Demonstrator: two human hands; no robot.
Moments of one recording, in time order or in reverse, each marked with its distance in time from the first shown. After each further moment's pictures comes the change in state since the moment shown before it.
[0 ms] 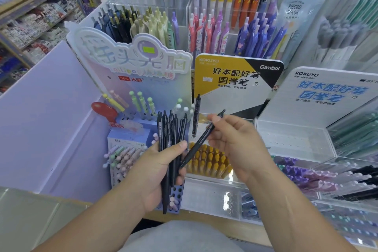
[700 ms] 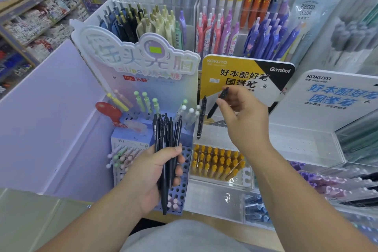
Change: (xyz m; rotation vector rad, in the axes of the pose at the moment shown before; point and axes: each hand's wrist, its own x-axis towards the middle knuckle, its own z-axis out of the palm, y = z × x) left_hand 0.009 -0.001 -0.021 -0.061 0.012 -0.050; right_hand 0.052 -0.005 -0.004 -0.700 0.212 -0.683
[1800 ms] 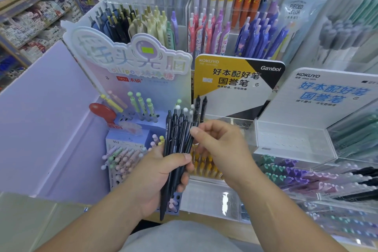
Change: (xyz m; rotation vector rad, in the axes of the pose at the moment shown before) left_hand -0.013 0.001 0.020 0.173 -0.137 0.072; right_hand -0.050 -0.025 0.004 0.485 -0.295 0.516
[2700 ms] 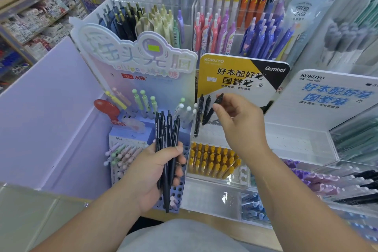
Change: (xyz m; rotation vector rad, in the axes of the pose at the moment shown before) left_hand 0.005 -0.007 -0.014 -0.120 0.126 -0.033; right_hand 0.044 0.001 -0.029 -0.619 0.275 -0.499
